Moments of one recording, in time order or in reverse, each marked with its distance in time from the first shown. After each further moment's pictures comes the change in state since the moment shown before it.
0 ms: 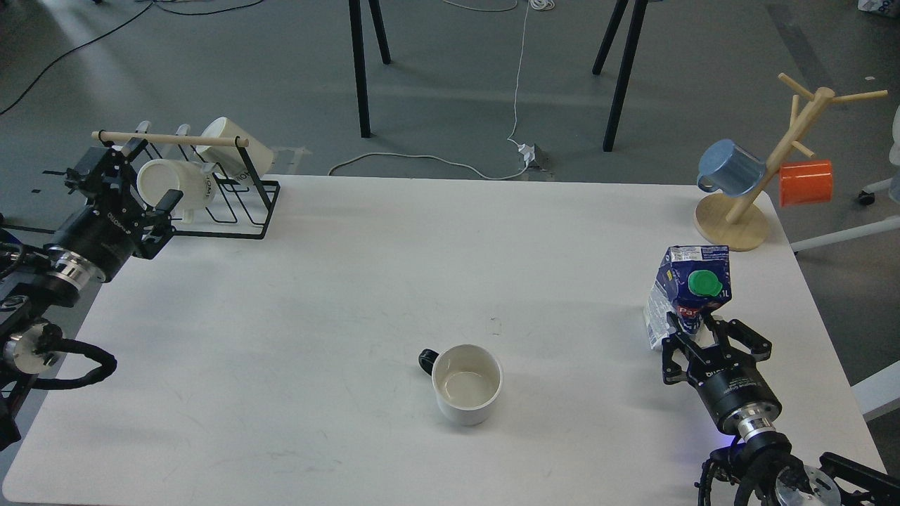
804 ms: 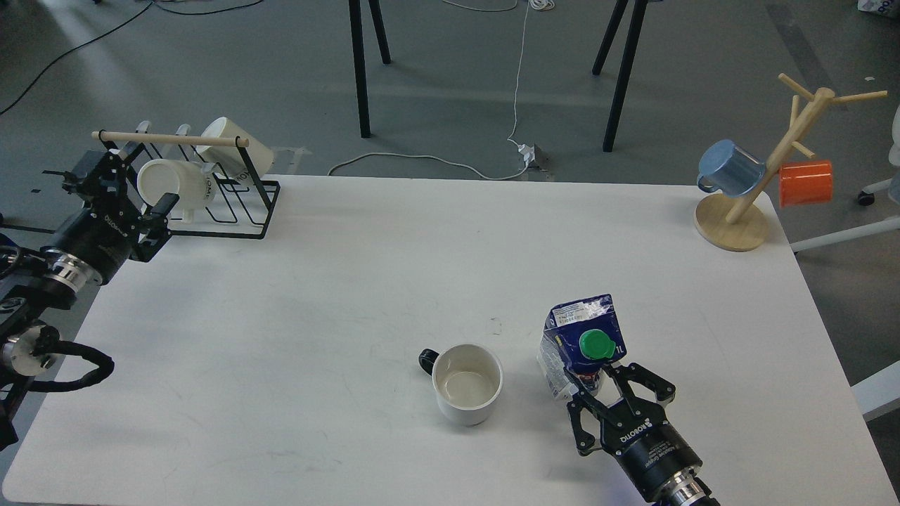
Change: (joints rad) left arm 0.000 0.000 0.004 0.018 0.003 0.000 0.000; right arm -0.169 0.107 -0.041 0.174 -0.373 0.000 0.000
